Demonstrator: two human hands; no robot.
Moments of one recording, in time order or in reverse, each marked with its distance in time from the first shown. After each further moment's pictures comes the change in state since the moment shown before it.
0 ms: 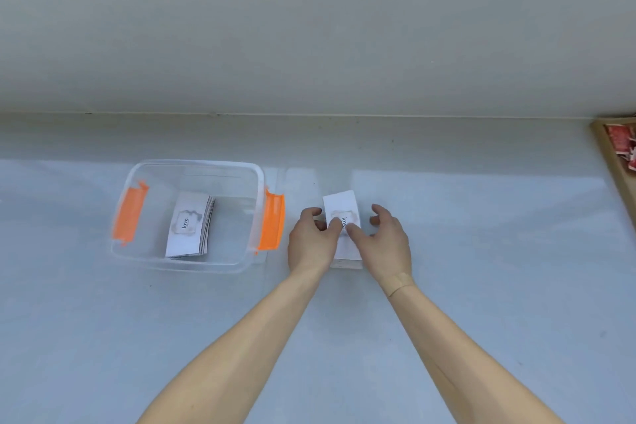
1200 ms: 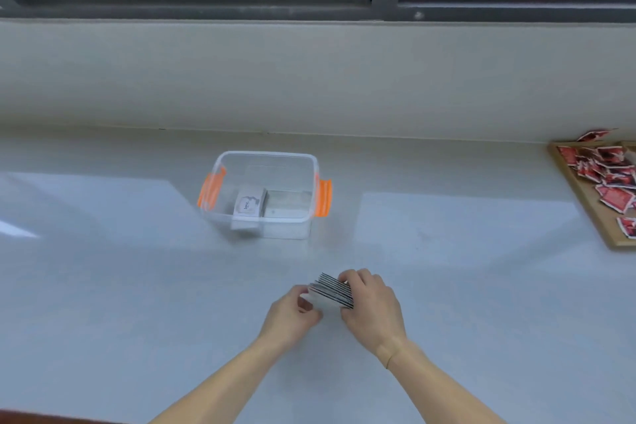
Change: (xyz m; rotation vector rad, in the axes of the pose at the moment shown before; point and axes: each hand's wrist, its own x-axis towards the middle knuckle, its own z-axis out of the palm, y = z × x) left_hand -0.109 -0.157 -0.122 0.146 -0.309 0.065; right_hand -0.181 0.022 0.052 -0.603 -0.106 -0.460
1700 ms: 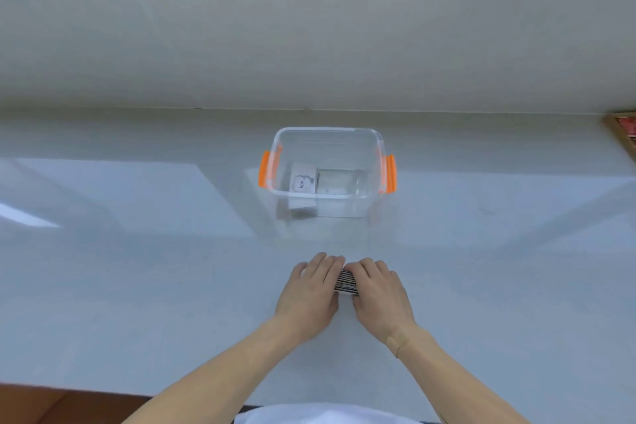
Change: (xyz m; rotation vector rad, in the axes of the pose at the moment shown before) left_hand 0.008 -0.070 -0.083 0.868 0.155 0.741; right_hand 0.005 -0.099 0.068 -0.140 0.070 -0.139
